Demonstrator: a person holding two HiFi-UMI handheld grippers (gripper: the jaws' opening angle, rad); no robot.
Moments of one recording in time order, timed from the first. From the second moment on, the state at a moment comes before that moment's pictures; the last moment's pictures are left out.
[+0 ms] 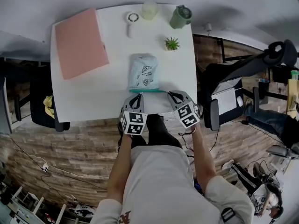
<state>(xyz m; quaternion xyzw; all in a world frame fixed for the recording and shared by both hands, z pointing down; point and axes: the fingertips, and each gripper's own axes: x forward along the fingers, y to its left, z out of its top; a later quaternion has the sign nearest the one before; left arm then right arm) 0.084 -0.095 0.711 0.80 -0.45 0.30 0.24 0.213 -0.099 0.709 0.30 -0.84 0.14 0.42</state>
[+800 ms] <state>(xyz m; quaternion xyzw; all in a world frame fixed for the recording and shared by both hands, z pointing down) 0.049 -0.103 0.712 0.79 -0.47 0.31 0.24 0.217 -0.104 0.710 0.32 -0.84 0.14 0.43</state>
